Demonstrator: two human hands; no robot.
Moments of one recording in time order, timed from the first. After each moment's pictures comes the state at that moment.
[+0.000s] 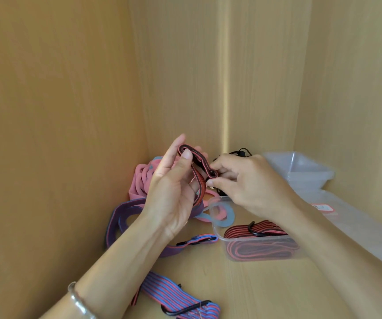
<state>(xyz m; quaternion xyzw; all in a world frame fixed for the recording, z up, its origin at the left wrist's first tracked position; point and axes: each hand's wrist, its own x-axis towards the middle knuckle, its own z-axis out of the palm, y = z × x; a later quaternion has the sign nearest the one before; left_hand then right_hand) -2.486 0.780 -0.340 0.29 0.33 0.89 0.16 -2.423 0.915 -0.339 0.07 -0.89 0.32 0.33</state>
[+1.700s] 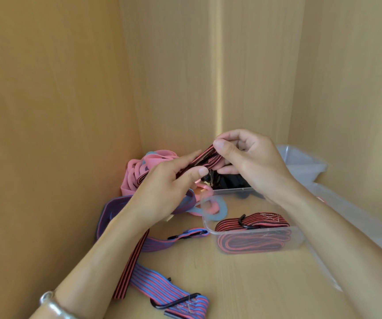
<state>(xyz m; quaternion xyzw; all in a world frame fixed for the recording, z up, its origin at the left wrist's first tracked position) -2.504 0.766 -0.346 0.51 0.72 0.47 -0.09 -2.418 0.917 -0.325 0.04 -0.73 0.59 0.34</state>
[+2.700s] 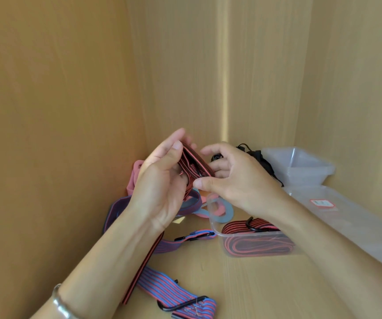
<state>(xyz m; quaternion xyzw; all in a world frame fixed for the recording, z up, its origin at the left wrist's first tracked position) -2.490 0.773 -0.335 0.27 0.37 0.88 0.14 -2.420 0.896 -0.338 0.05 -0.83 0.49 0.26</state>
